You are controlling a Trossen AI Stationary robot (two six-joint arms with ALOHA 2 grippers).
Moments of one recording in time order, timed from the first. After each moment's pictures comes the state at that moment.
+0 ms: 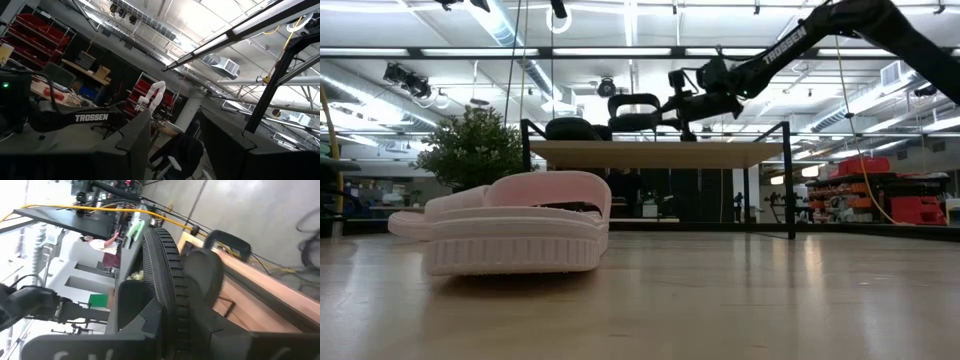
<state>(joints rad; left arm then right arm) 0.70 1.16 1.06 0.62 0.59 -0.84 -0.94 2.12 1.81 -0.01 -0.92 0.92</state>
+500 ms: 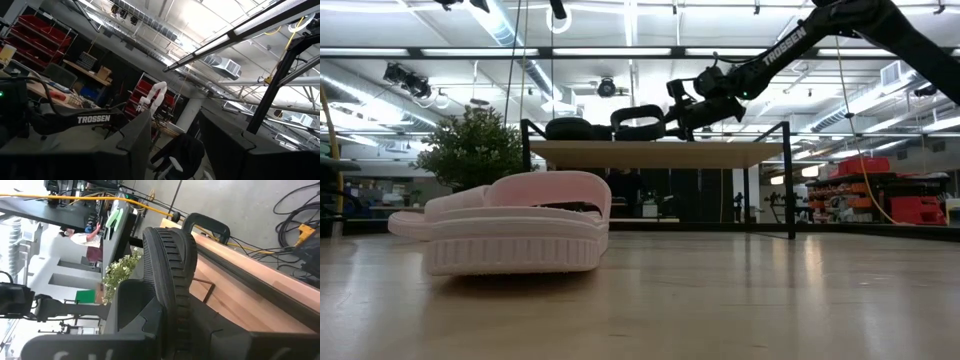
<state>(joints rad) 0.71 1.16 1.06 0.62 0.59 -0.84 -0.93 2.12 1.80 -0.15 -0.89 0.83</state>
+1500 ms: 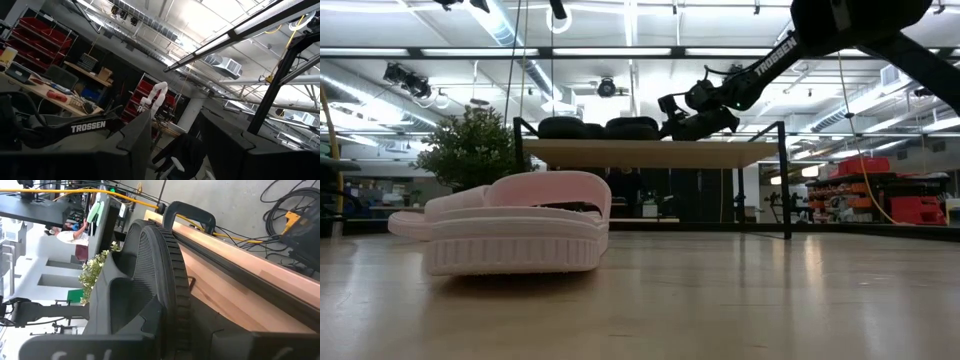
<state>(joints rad) 0.71 1.16 1.06 0.62 0.59 -0.83 -0.89 2.18 1.80 -0.18 -0.84 0.81</state>
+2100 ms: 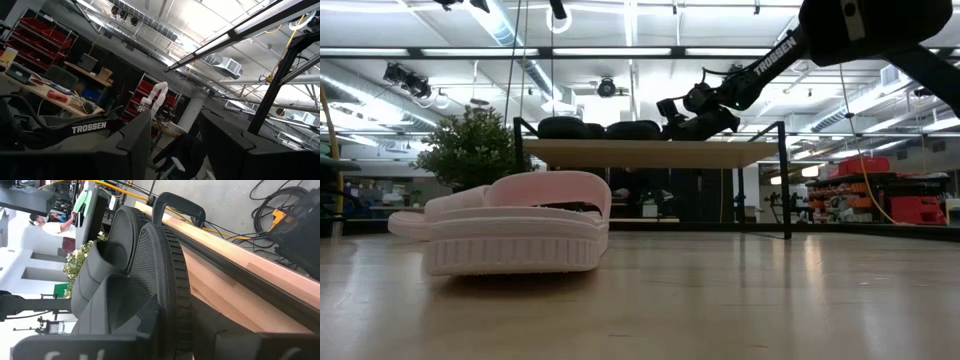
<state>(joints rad) 0.71 1.16 1.06 0.62 0.59 -0.83 -0.88 2.18 1.80 -0.26 -0.82 0.71</state>
